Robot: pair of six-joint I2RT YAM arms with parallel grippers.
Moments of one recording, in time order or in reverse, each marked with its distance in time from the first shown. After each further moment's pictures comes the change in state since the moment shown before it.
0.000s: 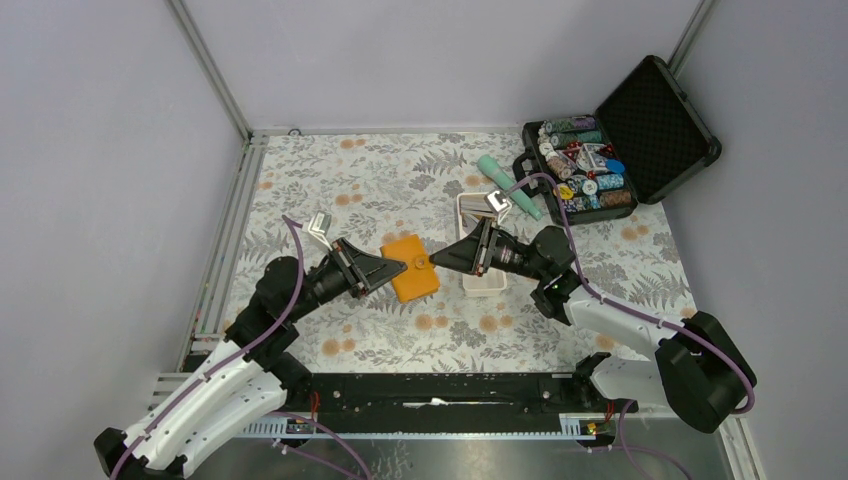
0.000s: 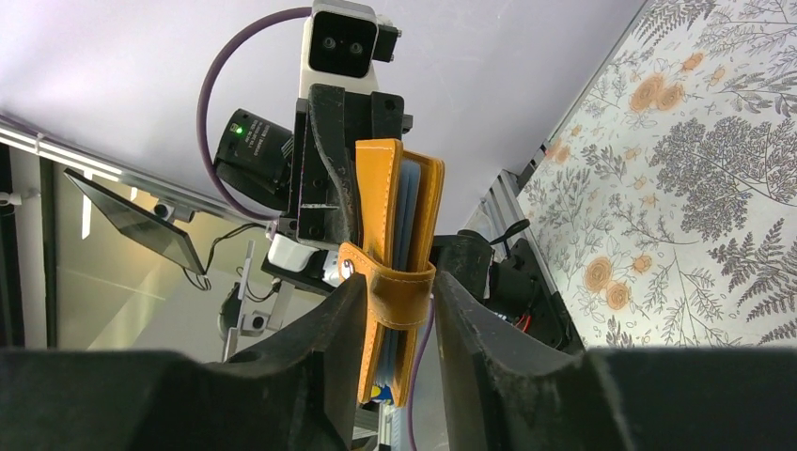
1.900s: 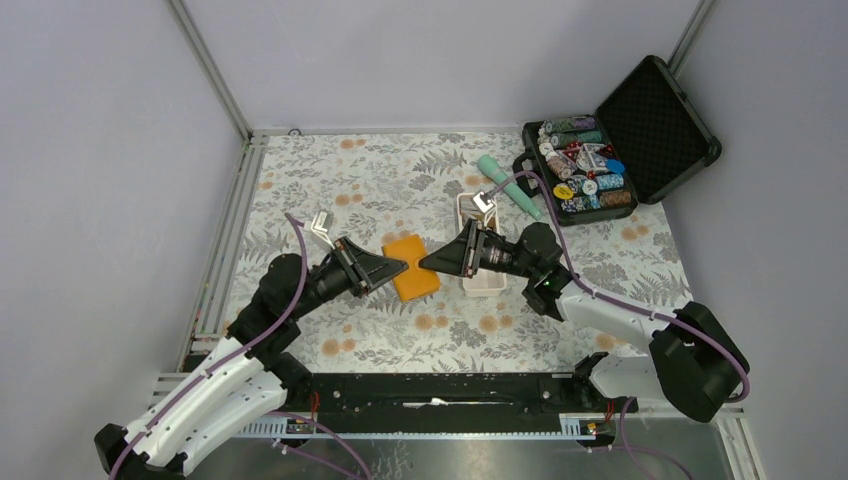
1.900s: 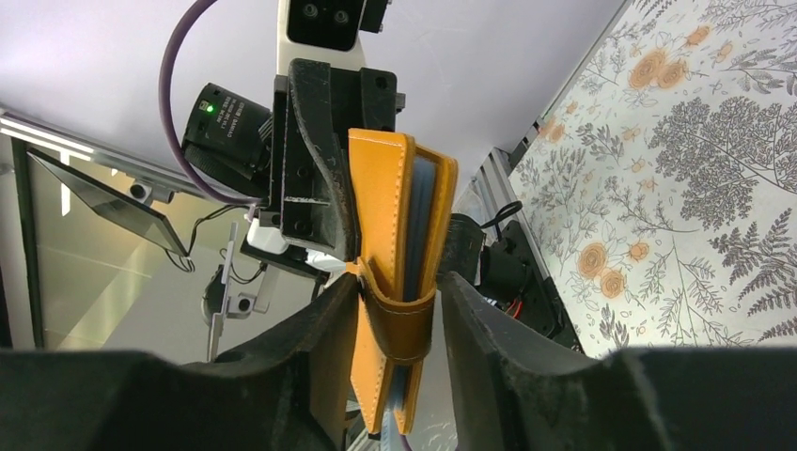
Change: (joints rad) left arm -0.004 0.028 0.012 -0.015 -0.010 0.020; right arm 0.050 0.049 0.053 -0.067 -0.005 -0.059
